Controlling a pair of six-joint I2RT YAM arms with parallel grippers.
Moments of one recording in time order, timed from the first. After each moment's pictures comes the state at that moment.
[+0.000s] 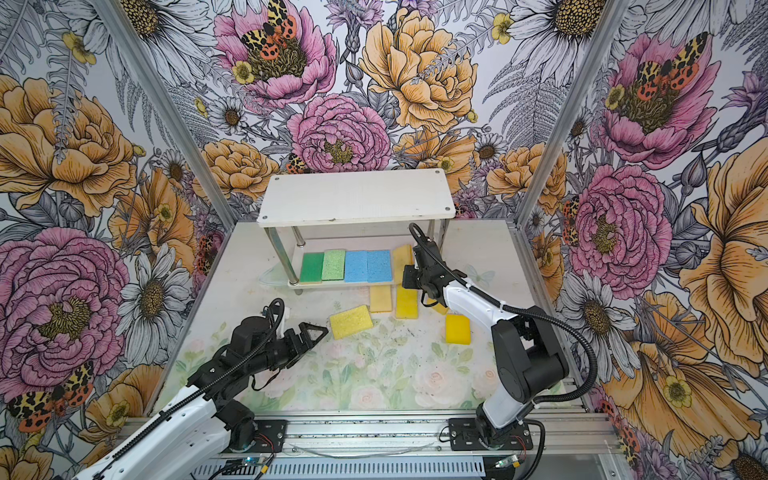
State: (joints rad) left arm -0.50 0.64 0.36 -0.32 0.31 -1.03; right arm 0.40 1.62 1.07 -0.24 -0.04 0.41
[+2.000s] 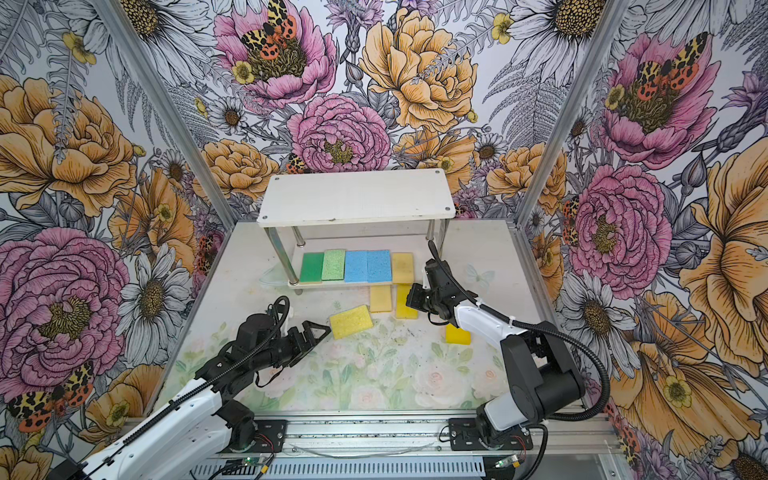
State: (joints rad) left arm -0.48 0.72 0.35 -0.24 0.33 -1.03; right arm 0.37 1.52 0.83 -0.14 -0.29 0.64
